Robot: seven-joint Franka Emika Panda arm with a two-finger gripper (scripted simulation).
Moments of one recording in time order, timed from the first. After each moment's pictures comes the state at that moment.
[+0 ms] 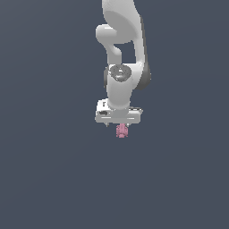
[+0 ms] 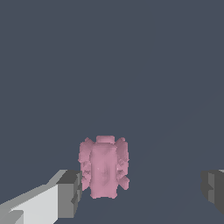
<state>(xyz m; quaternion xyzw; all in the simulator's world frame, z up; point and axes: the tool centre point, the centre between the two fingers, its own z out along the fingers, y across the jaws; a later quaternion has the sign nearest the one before) -0.013 0.014 0.126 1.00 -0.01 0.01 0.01</state>
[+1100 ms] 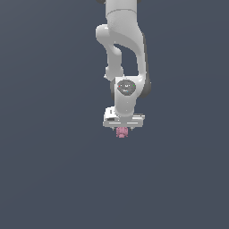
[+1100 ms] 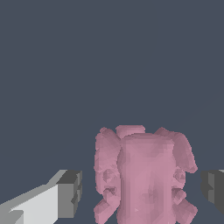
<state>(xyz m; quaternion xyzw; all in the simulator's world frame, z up) -0.035 0.043 0.058 1.00 -0.01 0.00 0.00</state>
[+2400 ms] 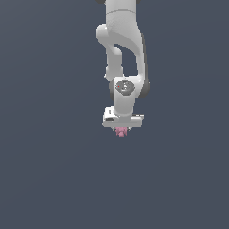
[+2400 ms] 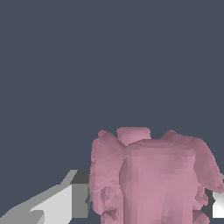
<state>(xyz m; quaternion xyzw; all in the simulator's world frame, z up) -0.036 0.039 0.056 1.00 -0.01 0.00 0.00</state>
